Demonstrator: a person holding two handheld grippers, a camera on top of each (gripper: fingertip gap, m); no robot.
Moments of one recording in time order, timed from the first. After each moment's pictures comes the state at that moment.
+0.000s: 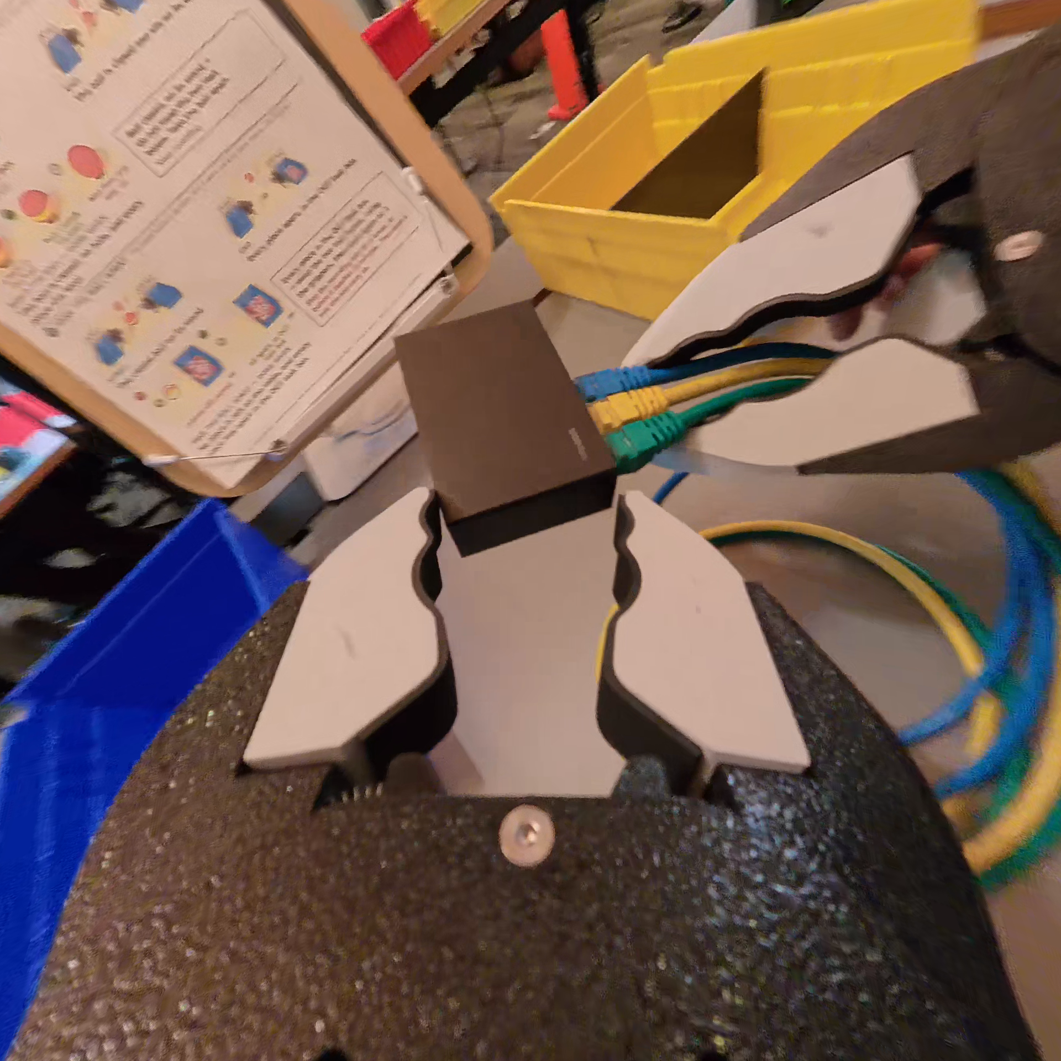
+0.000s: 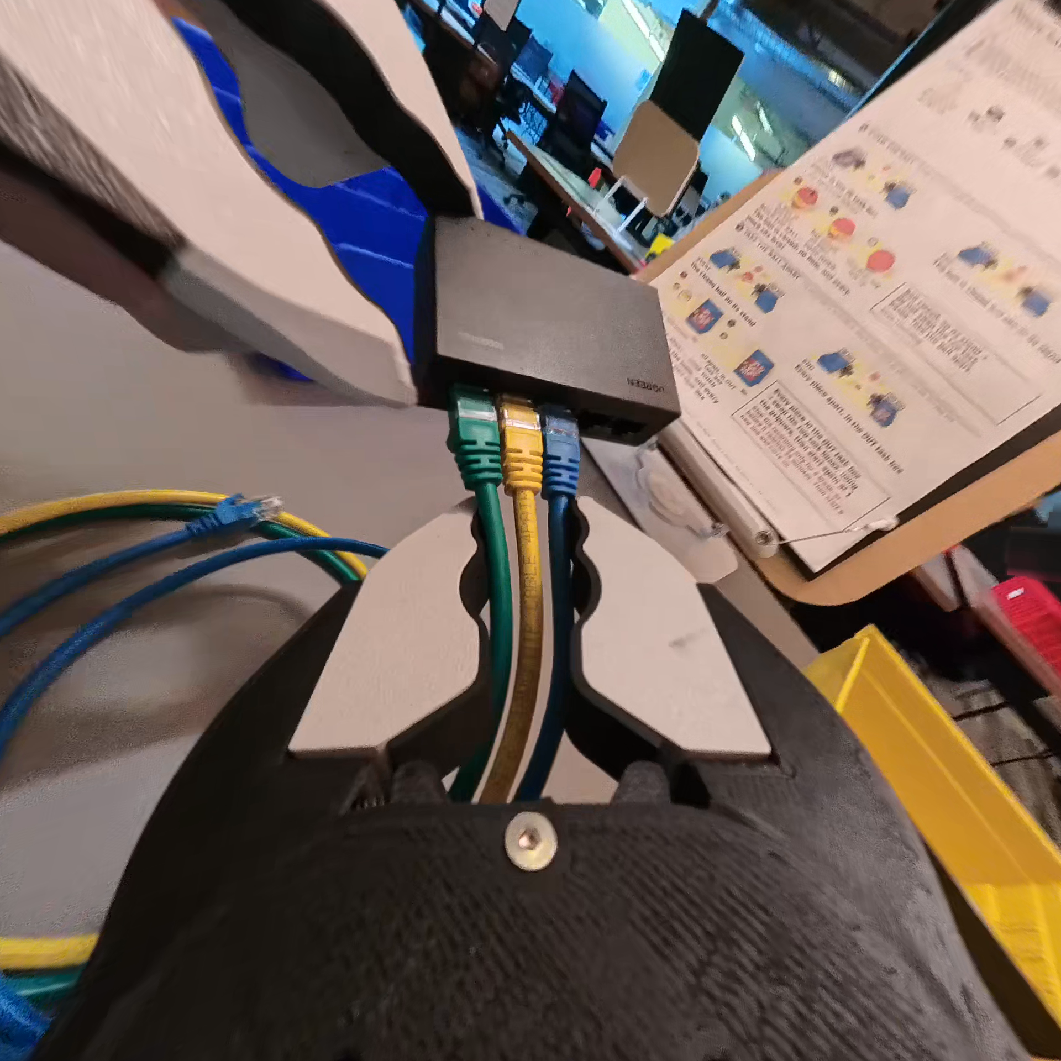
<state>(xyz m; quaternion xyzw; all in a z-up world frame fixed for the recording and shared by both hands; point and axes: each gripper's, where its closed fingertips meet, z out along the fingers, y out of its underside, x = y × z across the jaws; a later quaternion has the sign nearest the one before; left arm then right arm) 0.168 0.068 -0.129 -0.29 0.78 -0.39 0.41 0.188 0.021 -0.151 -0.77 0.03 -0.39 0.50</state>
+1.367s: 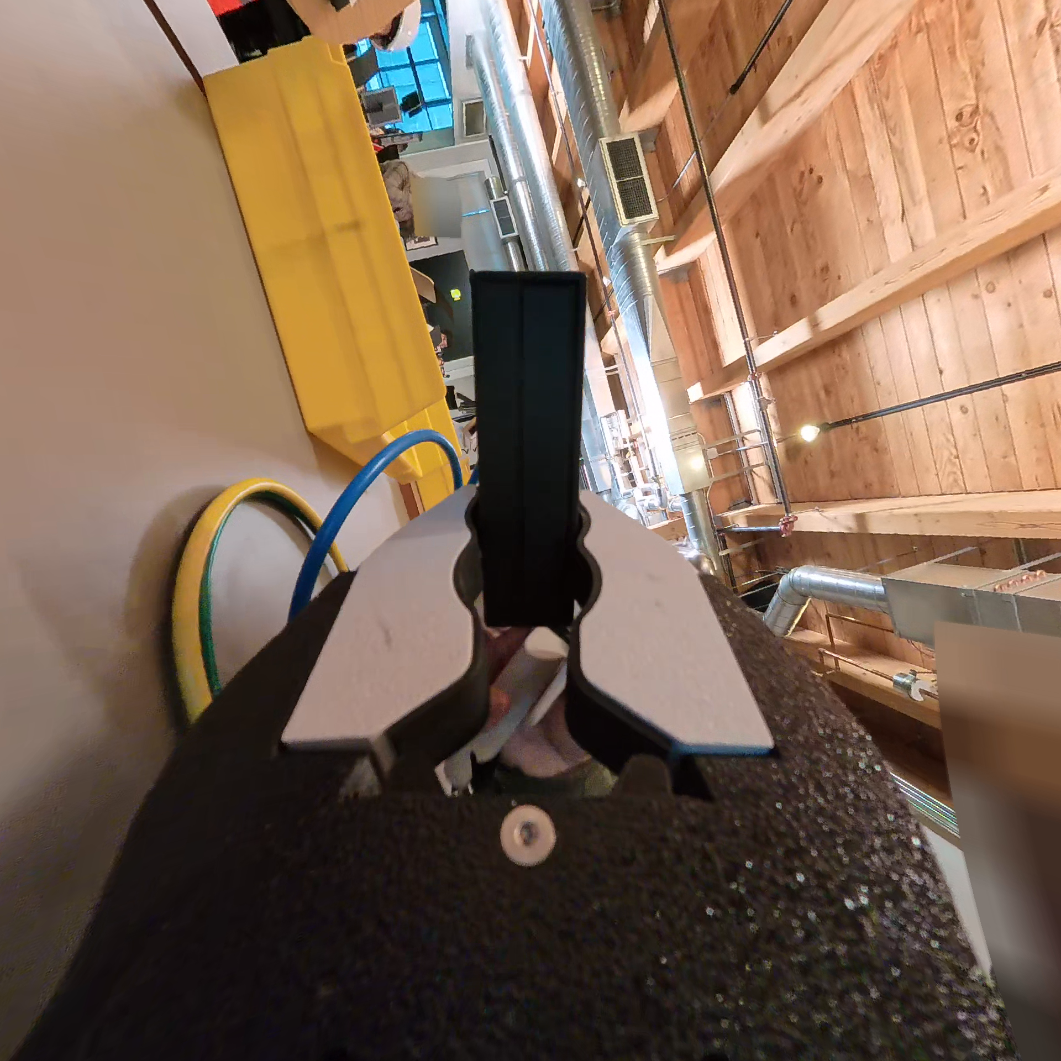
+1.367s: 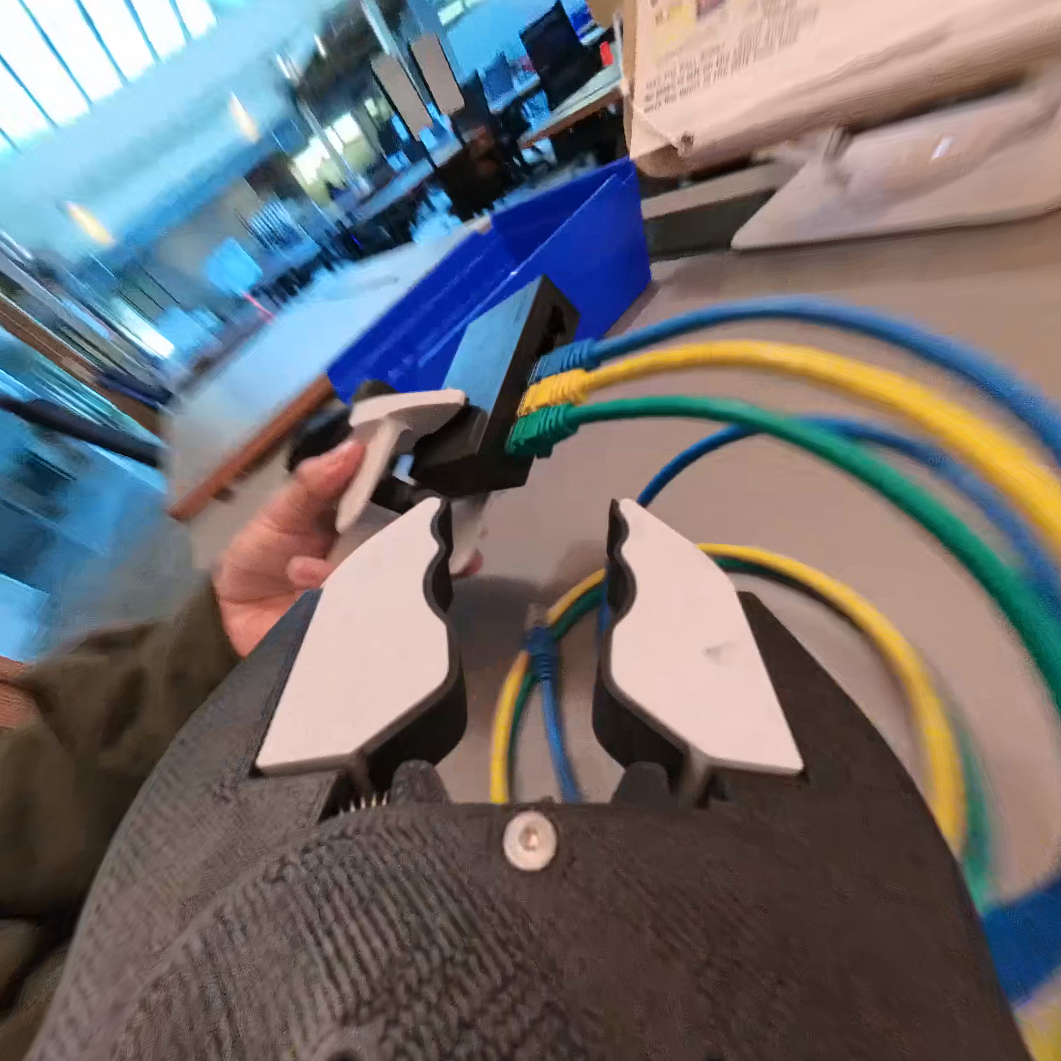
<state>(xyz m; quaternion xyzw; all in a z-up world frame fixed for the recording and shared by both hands) 0.171 0.043 -0.165 -0.52 0.32 -0.74 -0.29 0.156 0.007 -0.176 -0.68 0.38 0.01 0.63</state>
